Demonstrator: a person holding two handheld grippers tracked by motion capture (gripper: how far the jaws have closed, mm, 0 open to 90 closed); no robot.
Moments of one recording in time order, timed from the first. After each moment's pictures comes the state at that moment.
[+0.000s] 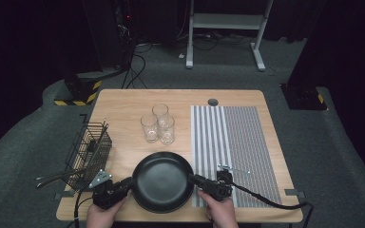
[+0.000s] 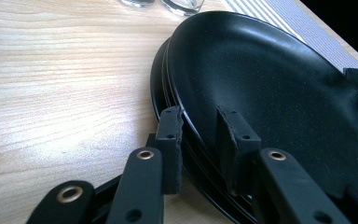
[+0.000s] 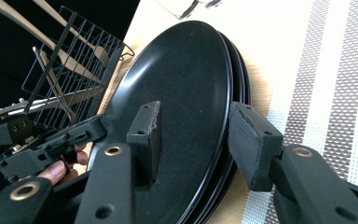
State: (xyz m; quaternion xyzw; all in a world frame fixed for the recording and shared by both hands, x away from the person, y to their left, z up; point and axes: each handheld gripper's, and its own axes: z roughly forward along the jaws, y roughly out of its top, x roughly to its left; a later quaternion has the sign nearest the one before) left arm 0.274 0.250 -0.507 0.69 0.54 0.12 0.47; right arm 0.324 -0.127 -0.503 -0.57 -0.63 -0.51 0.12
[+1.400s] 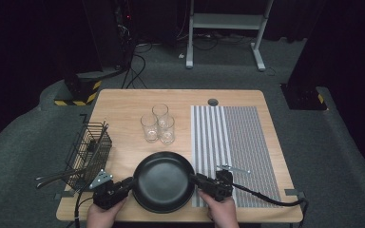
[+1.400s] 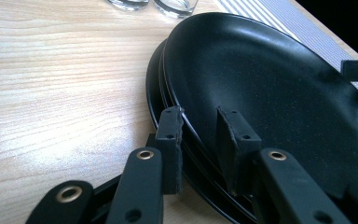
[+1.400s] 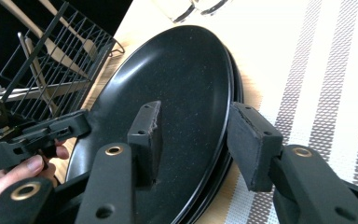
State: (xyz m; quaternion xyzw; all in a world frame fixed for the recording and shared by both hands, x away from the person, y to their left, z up) left arm 0.274 0.249 -0.507 0.69 0.53 0.12 0.47; right arm 0.321 -0.125 -0.497 -0.55 -0.66 -0.50 0.07
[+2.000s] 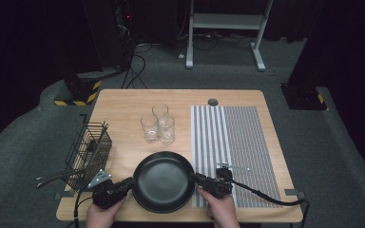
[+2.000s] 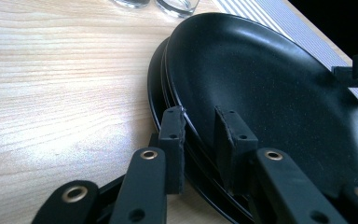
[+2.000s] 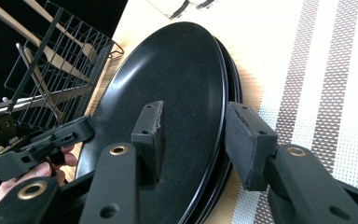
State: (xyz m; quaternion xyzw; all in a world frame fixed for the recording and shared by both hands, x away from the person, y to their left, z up) left arm 0.275 0.251 -0.507 0.69 0.54 0.10 0.48; right arm 0.329 -0.126 -0.498 -0.58 -0.64 -0.49 0.10
